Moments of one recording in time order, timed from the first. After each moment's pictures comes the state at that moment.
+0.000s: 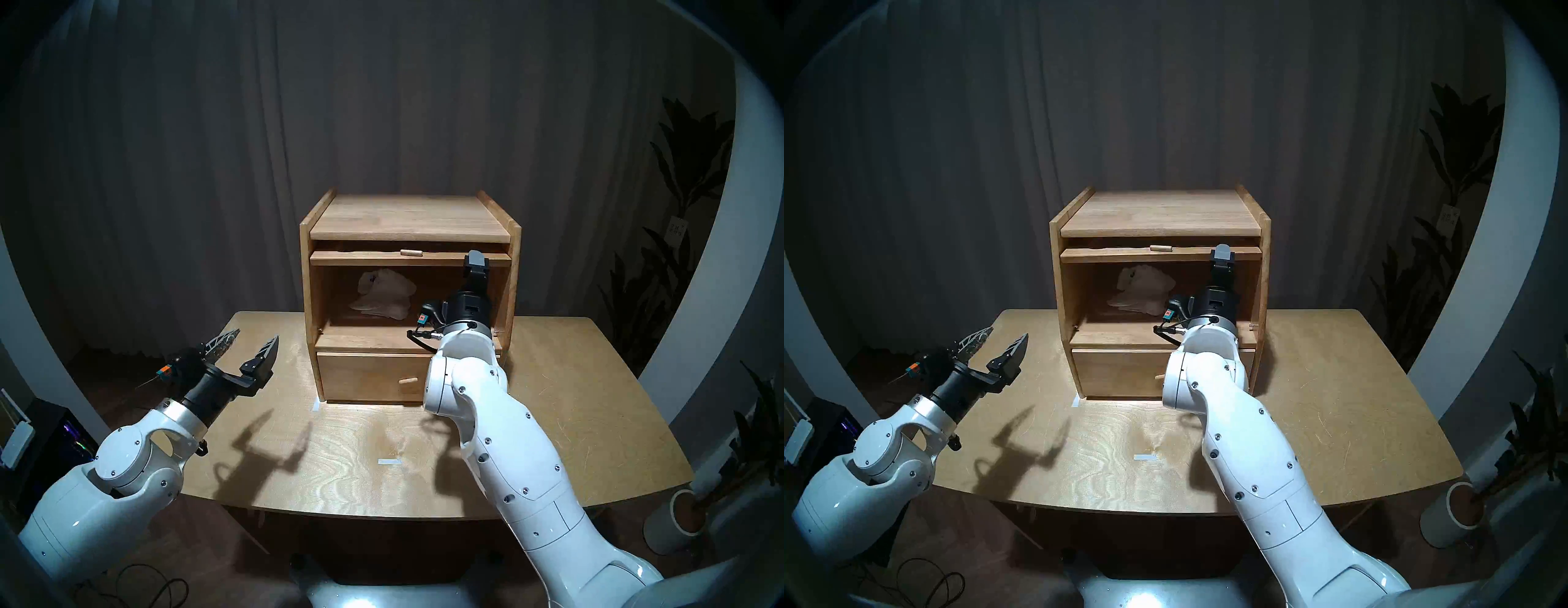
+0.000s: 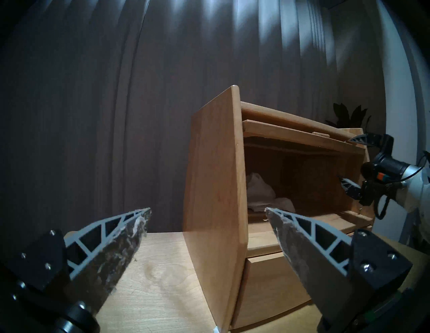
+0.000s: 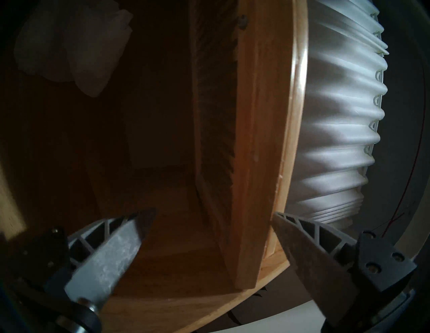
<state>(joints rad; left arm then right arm) 2.07 -0.61 -1.60 -1.99 -0.98 -0.30 -0.08 -1.33 -1.52 1.11 -1.69 -1.63 0.70 0.21</state>
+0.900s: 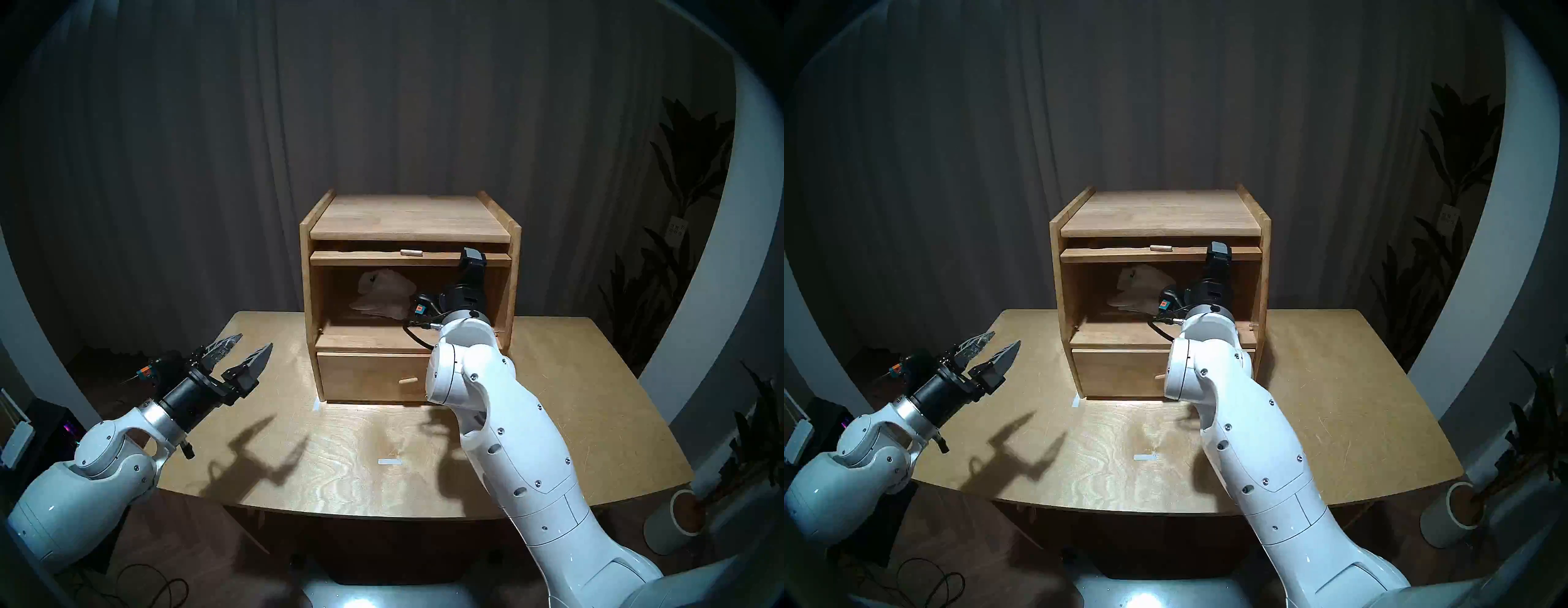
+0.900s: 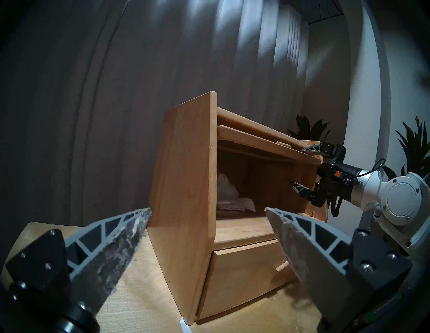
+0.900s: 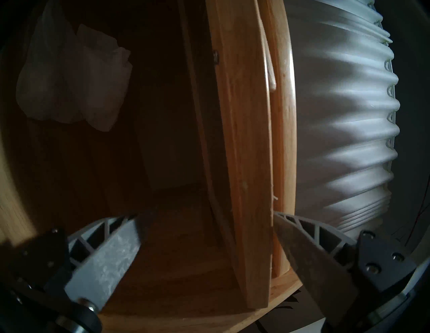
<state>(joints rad) 2.12 -0.56 -1.67 -1.92 -1.16 -0.31 -0.36 -1.34 -1.49 1.15 -1.78 -1.45 0.59 0.25</state>
